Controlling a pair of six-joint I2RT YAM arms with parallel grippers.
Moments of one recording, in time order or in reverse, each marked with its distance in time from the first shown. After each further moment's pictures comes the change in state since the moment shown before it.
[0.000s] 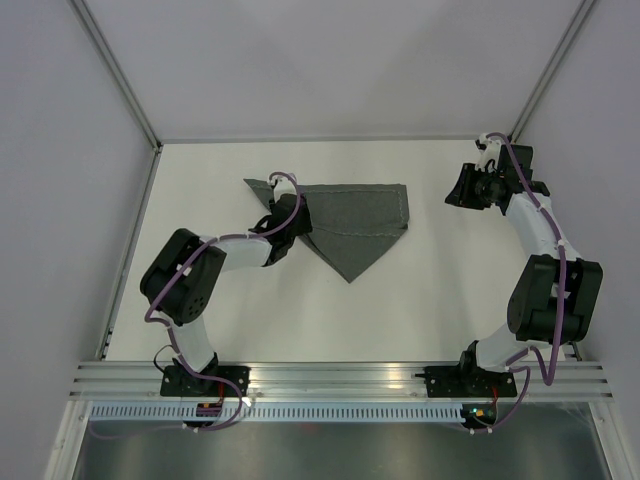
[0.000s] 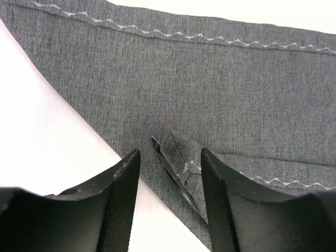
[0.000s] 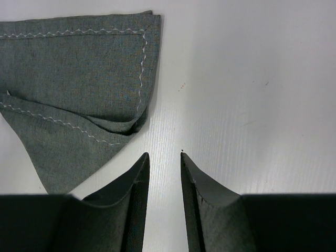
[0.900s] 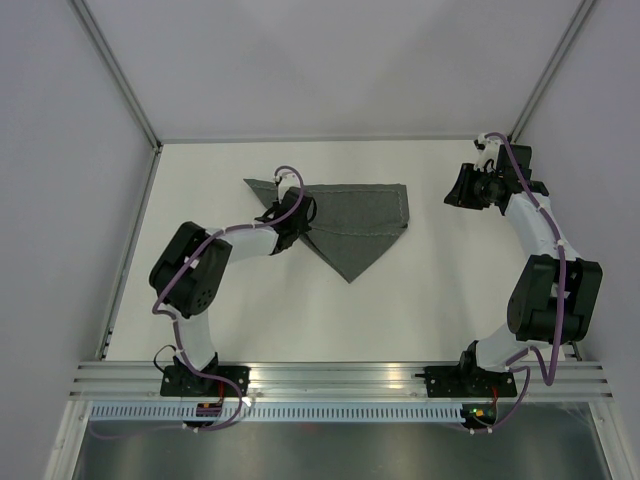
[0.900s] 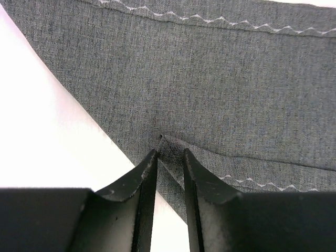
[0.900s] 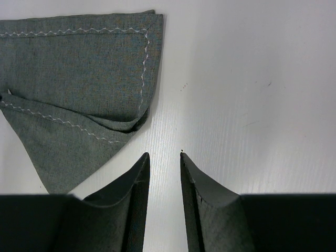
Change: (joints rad) left arm 0.002 0.063 0.138 -0.219 -0.026 -0.028; right arm 0.006 0.000 0.000 0.000 0.000 0.000
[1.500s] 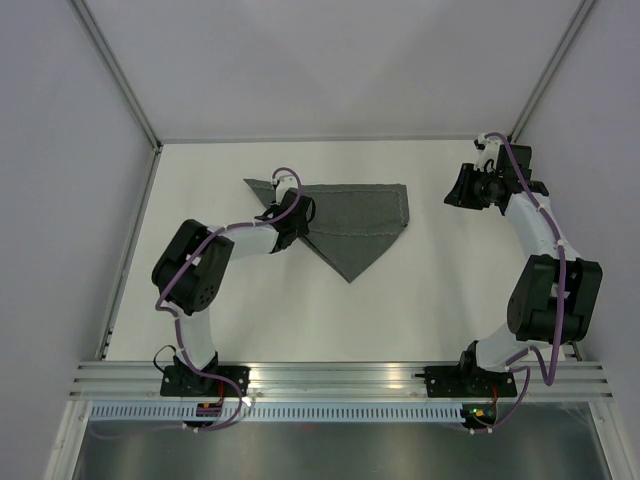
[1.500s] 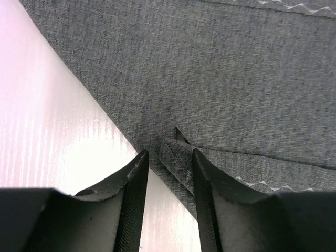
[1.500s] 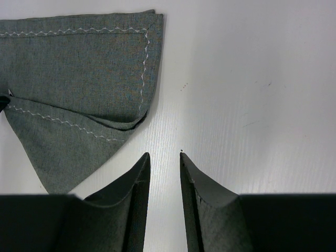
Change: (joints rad) left arm 0.015 0.034 0.018 -0.071 0.000 -0.037; right arm 0.000 0.000 0.000 0.000 0.000 0.000
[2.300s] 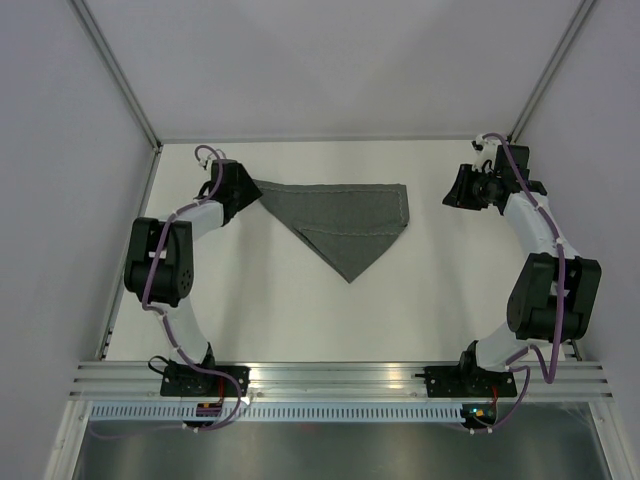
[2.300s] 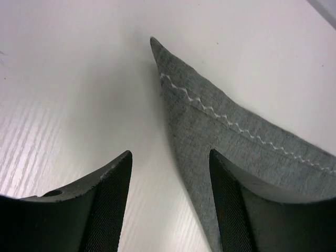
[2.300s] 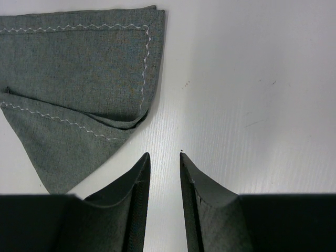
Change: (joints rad) left arm 0.404 -0.043 0.060 0.028 0.316 -0.114; right arm 0.009 0.007 0.000 -0.002 0.000 0.000
